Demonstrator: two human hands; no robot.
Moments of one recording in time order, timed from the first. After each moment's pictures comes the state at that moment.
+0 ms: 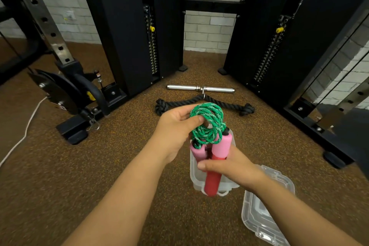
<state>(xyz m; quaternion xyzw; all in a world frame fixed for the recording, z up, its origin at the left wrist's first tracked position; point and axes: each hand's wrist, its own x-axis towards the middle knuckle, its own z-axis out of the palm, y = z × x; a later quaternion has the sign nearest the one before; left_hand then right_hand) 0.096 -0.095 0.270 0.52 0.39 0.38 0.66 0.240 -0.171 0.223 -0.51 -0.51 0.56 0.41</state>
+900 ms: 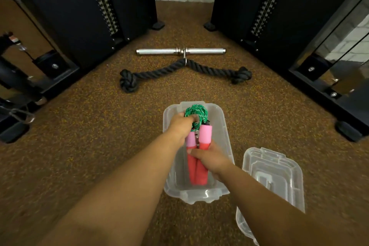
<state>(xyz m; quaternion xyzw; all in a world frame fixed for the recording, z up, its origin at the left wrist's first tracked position) 0.258 0.032 0.007 0.41 0.59 0.22 0.66 0.316 -0.072 -0.013 -0.69 -0.23 0.57 0.39</state>
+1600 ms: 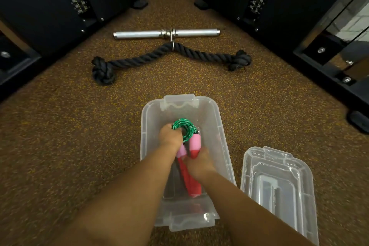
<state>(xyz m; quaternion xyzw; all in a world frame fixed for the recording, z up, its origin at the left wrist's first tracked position) 0.279 0.049 -0.118 0.46 0.70 0.17 0.52 0.321 -0.053 -0.087 -0.81 -0.18 0.49 0.28</state>
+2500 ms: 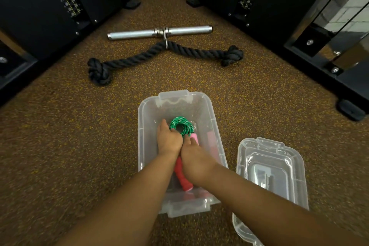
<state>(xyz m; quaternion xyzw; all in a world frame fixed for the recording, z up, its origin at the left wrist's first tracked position) 0.271 0.015 -0.088 0.52 0.68 0.17 0.48 0.320 -0.062 -0.029 -0.76 -0.52 0.40 0.02</state>
